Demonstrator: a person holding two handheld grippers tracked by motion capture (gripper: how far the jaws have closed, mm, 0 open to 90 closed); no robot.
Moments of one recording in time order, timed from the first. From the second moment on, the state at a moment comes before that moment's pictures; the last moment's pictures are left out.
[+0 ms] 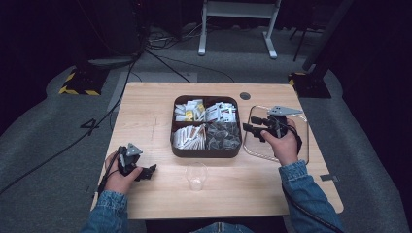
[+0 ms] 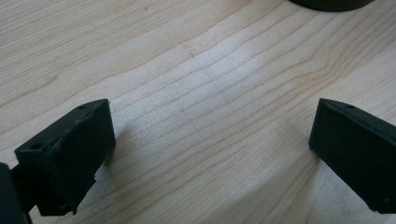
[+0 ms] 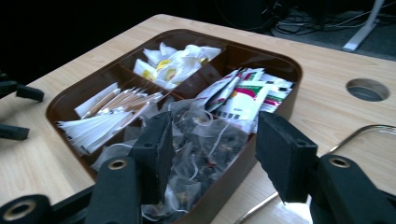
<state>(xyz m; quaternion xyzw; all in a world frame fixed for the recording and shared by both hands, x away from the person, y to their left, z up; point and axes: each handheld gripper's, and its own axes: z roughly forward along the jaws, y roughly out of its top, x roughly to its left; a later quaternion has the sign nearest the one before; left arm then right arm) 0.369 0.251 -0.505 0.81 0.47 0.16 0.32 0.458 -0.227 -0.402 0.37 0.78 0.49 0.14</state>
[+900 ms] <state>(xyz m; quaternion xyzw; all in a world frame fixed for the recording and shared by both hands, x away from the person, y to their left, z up) 0.369 0.251 -0.505 0.81 0.47 0.16 0.32 0.458 -0.178 -0.439 0.29 0.86 0.41 0.07</state>
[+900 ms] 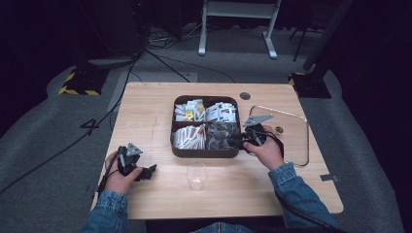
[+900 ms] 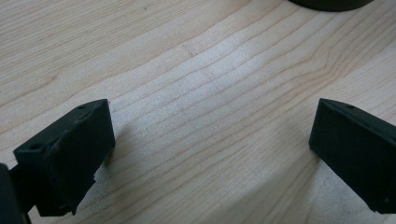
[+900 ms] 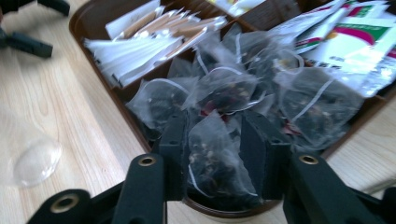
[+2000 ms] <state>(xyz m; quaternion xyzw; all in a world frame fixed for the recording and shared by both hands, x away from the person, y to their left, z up) 0.369 0.251 -0.505 0.81 0.47 0.16 0.32 0.458 -0.165 -0.448 0.29 0.88 0.38 0.08</state>
